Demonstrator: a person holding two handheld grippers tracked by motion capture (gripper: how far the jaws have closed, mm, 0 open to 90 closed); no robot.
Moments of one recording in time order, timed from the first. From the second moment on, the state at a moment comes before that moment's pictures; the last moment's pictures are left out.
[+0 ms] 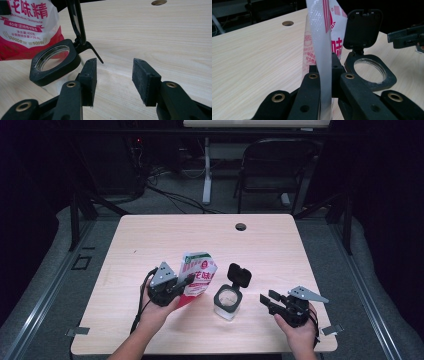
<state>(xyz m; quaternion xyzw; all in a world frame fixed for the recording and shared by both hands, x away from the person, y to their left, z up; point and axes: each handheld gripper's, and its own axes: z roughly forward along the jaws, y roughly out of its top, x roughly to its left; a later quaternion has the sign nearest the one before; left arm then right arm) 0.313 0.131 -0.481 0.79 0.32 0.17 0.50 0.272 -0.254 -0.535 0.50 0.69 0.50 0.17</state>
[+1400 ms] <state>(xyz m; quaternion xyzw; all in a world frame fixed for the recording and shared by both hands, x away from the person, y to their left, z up) 0.294 0.178 -0.529 0.77 0.37 0.11 0.51 0.280 -0.166 -0.482 0.36 0.76 0.52 0.13</state>
